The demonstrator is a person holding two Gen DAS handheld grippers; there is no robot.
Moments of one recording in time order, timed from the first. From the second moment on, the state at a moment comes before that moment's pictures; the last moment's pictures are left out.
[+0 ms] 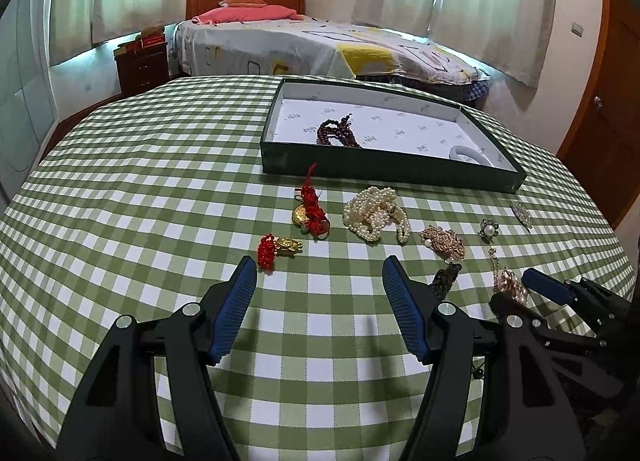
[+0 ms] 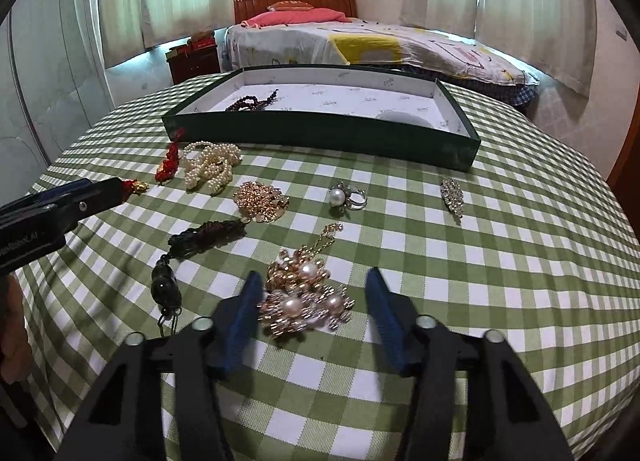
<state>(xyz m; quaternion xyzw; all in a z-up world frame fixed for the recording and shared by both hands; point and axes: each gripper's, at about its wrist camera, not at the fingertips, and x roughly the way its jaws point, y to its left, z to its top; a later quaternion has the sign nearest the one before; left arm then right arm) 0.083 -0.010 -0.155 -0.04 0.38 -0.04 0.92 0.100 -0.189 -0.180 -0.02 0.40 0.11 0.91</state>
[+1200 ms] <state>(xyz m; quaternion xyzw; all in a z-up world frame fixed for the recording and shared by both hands) 0.071 -0.081 -0.176 0.02 0.42 -0.11 0.90 0.082 -0.238 -0.162 0.03 0.36 0.08 0.93</state>
